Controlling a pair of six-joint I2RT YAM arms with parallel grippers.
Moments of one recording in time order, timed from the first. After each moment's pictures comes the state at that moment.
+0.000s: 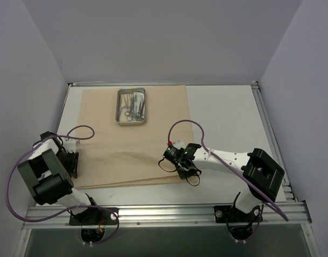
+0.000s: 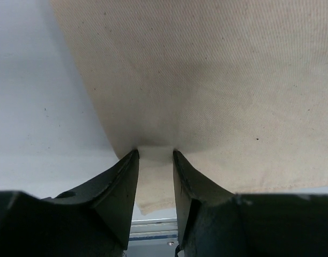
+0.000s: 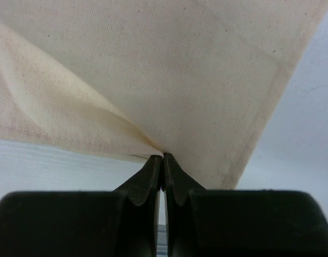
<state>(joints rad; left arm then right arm) 0.55 1.55 0.86 -0.83 0.07 0.56 1.00 1.59 0.94 -0.78 0.25 0.60</state>
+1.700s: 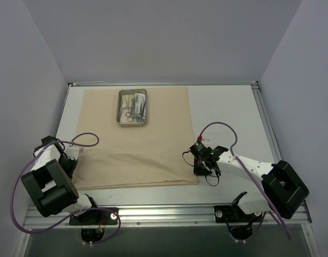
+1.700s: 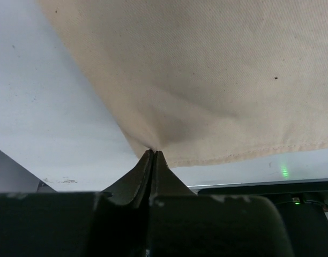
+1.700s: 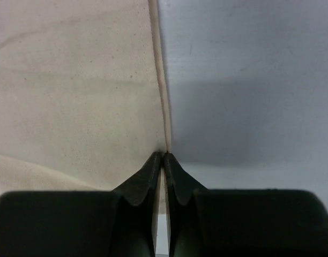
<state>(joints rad) 0.55 1.43 0.78 -0.91 -0.03 0.71 0.71 1.34 0.62 -0.55 0.15 0.77</state>
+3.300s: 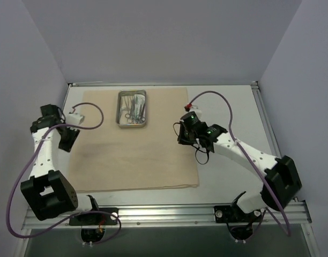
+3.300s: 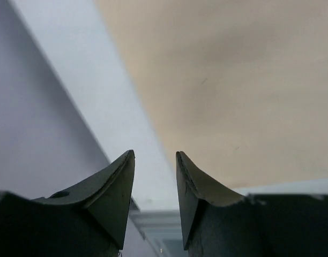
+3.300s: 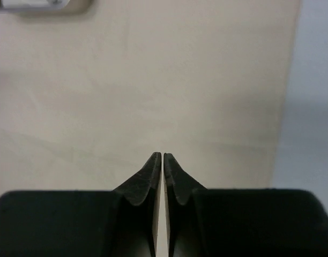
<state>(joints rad) 0.38 1.37 1.18 -1.02 -0.03 0.70 0.70 1.37 1.02 -0.50 0.18 0.67</state>
